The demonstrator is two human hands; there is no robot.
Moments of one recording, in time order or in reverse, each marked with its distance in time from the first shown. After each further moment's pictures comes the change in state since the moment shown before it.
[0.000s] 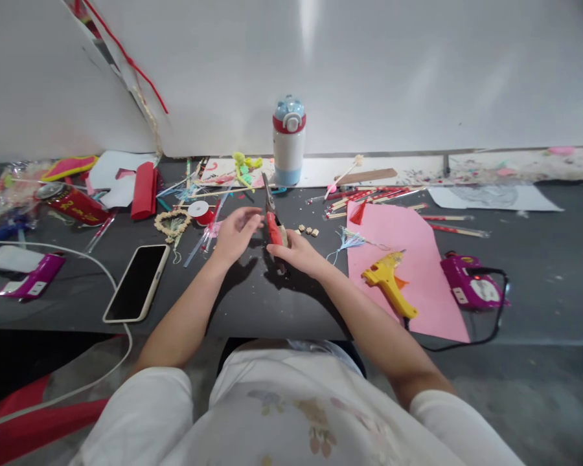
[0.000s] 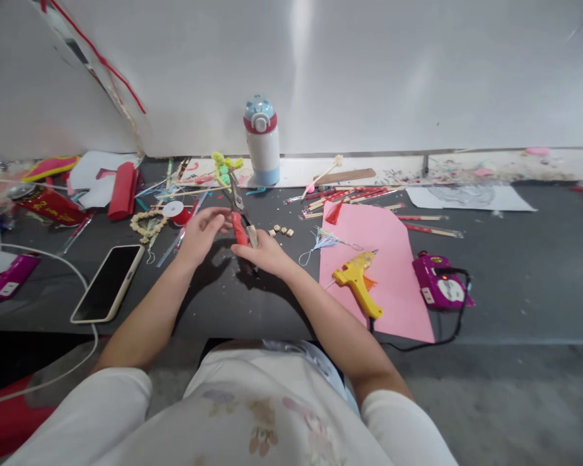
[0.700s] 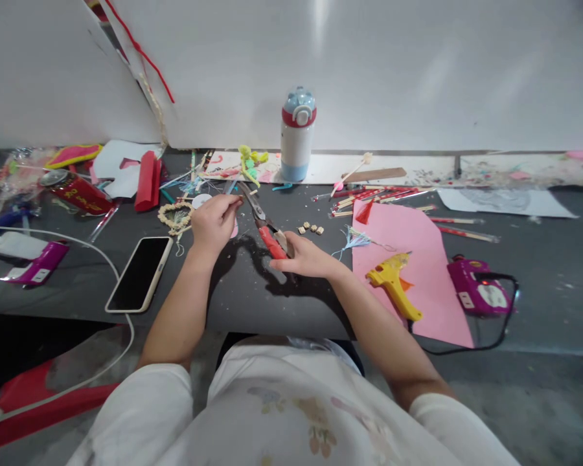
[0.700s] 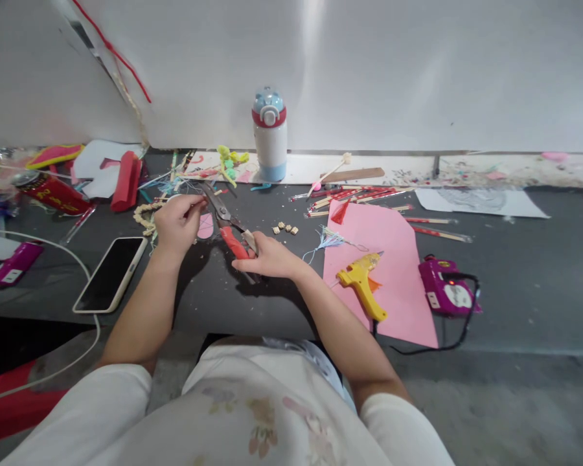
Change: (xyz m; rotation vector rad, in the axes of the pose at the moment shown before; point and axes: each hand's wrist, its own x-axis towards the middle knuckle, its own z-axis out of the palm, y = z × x) left_hand 0.011 -0.012 -0.045 0.736 0.312 0.478; right_hand -0.014 -0.012 -0.012 -0.277 -0.177 -0.078
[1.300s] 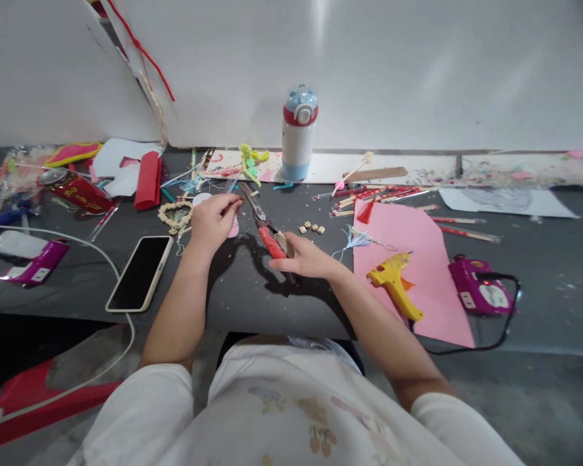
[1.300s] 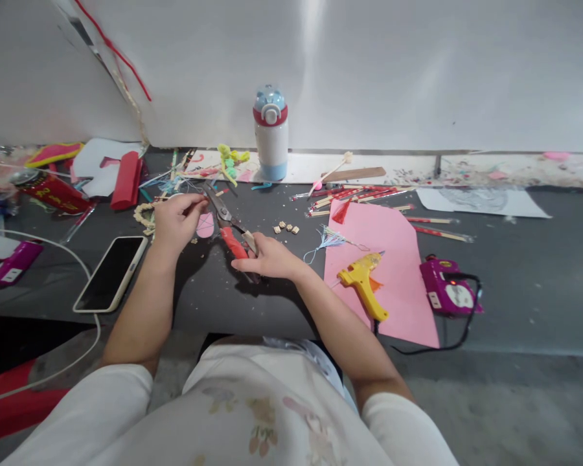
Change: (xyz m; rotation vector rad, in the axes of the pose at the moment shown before) left_hand 0.002 -0.005 -0.002 -0.094 -0.093 -0.063; right_hand 0.002 0.001 0.003 -0.008 -0.007 0.006
